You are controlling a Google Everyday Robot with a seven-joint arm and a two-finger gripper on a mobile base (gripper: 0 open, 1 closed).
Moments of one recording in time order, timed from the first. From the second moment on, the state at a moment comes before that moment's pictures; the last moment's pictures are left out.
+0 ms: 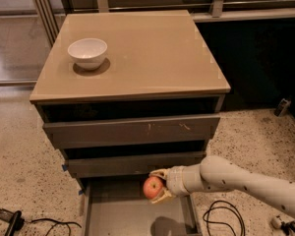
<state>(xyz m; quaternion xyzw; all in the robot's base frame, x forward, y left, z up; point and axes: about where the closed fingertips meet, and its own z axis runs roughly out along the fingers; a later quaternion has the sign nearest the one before) 0.483 -0.032 0.478 -0.66 0.62 0.20 0.37</state>
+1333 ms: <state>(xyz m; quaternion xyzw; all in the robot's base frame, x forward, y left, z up) 0.464 -0.073 0.830 -0.71 0.52 0.05 0.47</state>
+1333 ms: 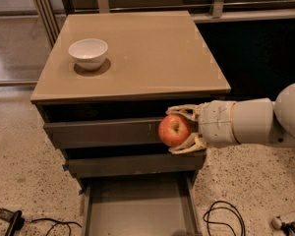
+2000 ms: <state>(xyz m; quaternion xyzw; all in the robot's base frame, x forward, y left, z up) 0.503 -0.071 0.847 -0.72 0.50 0.05 0.48</state>
